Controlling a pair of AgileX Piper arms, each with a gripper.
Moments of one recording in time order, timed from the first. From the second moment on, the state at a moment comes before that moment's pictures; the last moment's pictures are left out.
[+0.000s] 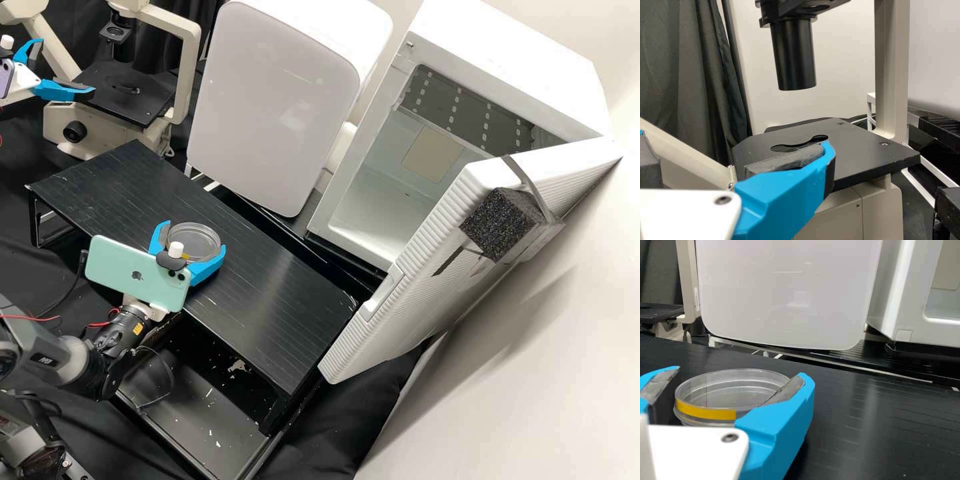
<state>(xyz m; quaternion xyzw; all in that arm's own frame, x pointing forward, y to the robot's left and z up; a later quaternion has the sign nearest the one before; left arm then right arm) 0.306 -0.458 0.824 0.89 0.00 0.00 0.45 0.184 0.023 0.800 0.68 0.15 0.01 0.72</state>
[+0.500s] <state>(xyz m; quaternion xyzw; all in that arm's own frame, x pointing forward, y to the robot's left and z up) 0.306 -0.458 0.824 0.89 0.00 0.00 0.45 0.186 0.019 0.800 0.68 0.14 0.01 0.72</state>
